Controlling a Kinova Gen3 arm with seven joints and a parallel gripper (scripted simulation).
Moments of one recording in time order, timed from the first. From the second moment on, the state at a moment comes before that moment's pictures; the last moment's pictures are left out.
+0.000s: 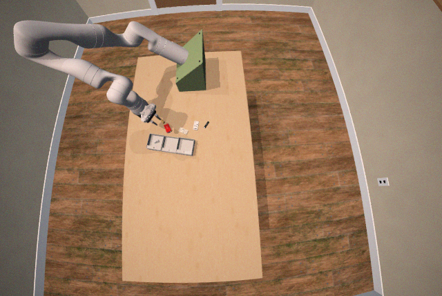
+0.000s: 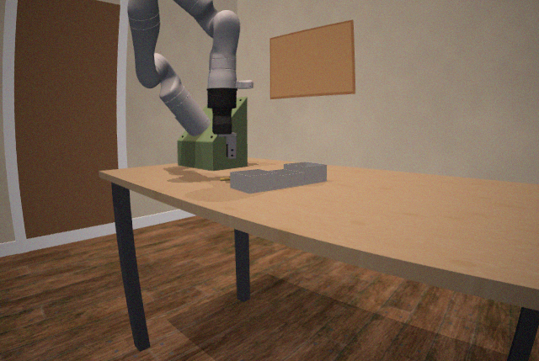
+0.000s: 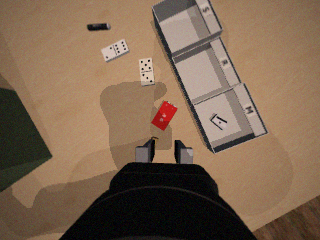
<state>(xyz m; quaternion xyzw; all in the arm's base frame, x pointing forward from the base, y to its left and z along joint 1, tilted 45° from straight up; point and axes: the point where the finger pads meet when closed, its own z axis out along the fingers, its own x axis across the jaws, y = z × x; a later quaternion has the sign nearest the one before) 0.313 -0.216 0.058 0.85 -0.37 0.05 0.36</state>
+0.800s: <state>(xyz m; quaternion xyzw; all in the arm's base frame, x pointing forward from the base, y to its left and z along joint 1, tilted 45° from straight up) 0.287 -0.200 0.058 0.81 -0.45 0.12 0.36</state>
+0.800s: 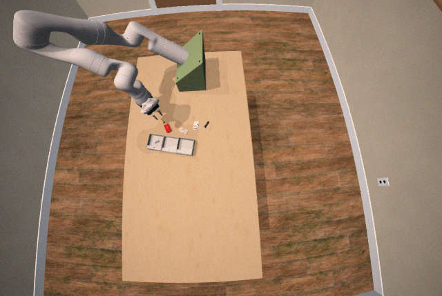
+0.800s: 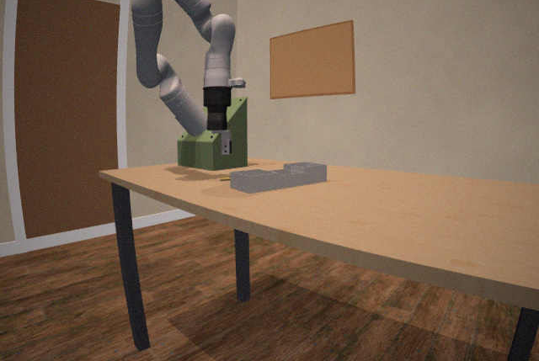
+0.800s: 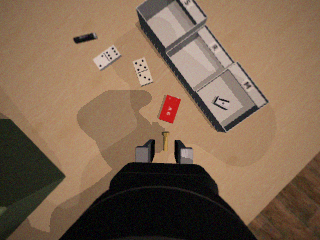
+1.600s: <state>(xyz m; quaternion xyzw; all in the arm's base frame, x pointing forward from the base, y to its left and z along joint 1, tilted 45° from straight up) 0.290 -0.205 0.055 0.81 -0.45 0.12 0.36</state>
